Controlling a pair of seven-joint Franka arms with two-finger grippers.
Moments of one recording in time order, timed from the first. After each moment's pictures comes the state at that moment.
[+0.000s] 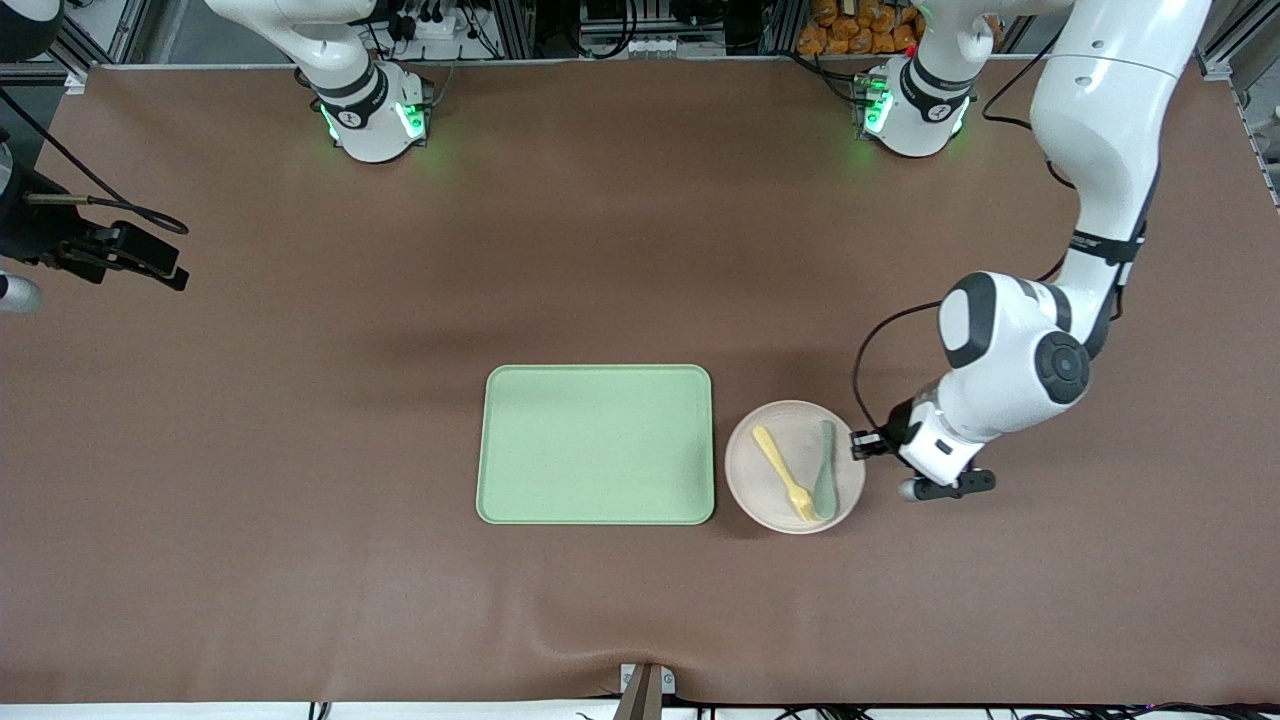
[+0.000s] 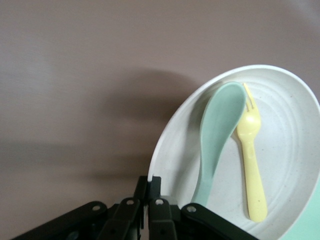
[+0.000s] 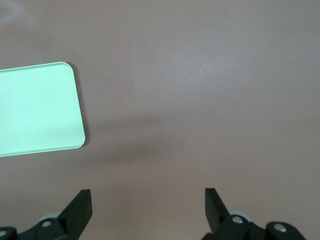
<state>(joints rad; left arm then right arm) -0.07 0.57 -0.25 -1.71 -0.23 2.38 -0.28 -0.01 0.01 0.01 -1.56 0.04 1.55 0.12</state>
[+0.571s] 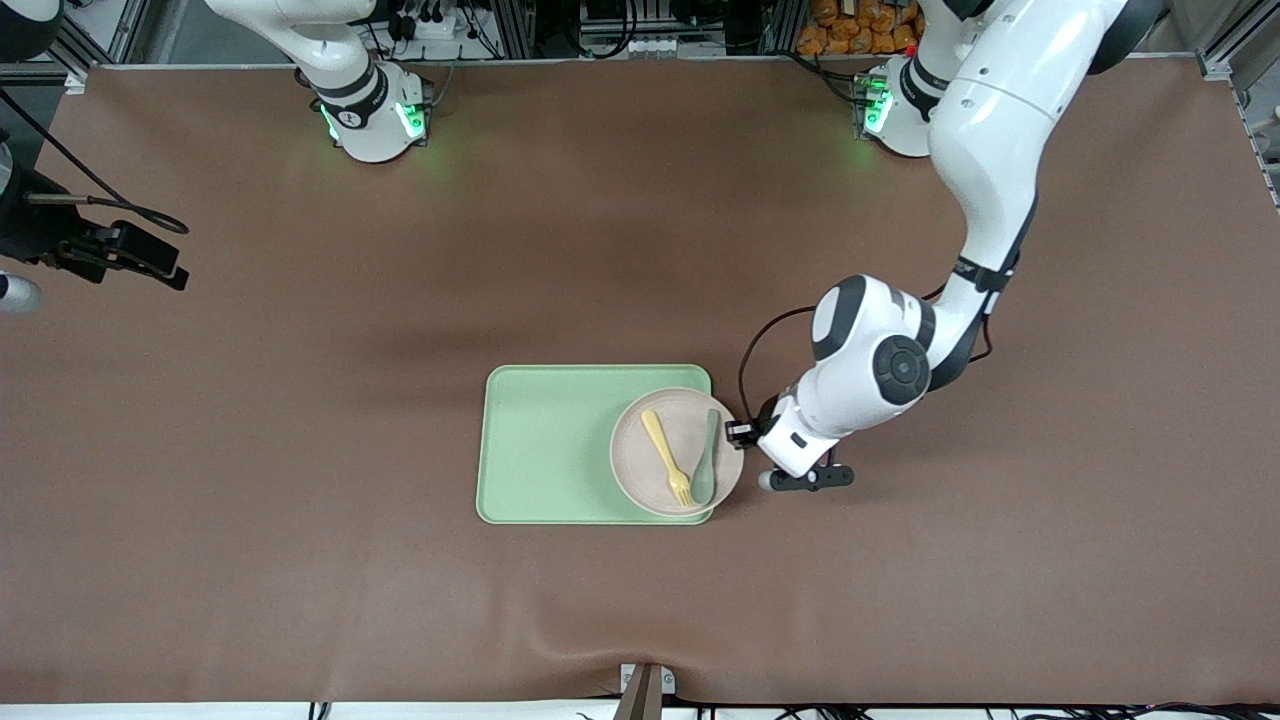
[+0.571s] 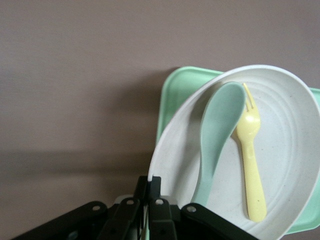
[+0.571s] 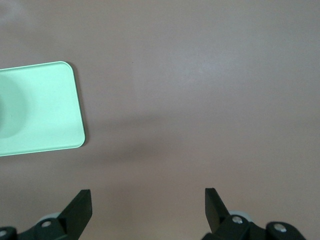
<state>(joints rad) -0.28 0.74 -0.25 -1.51 -0.23 2.39 -0.40 -0.01 0.01 0.01 -1.56 0.04 1.55 0.12</state>
